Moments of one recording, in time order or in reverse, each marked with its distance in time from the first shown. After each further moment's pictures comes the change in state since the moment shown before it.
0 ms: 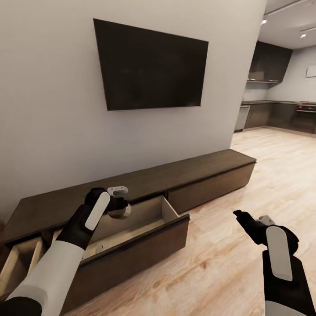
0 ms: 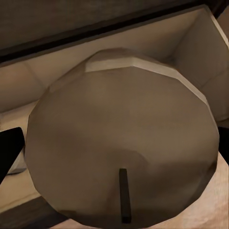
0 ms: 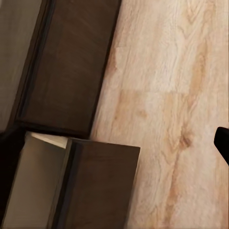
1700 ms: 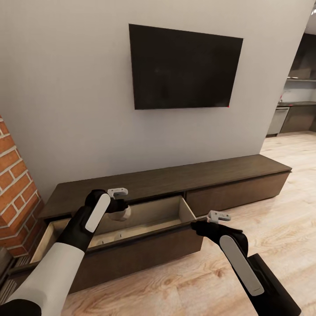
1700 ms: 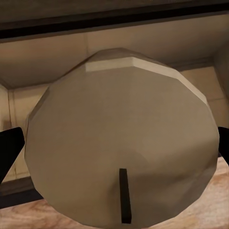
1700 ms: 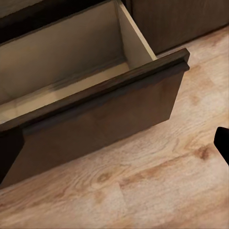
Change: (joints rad) left arm 0.013 -0.001 -0.003 -0.003 -0.002 0.000 0.001; right arm 0.038 -0.209 0.748 -0.008 0.052 0.057 0.037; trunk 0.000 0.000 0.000
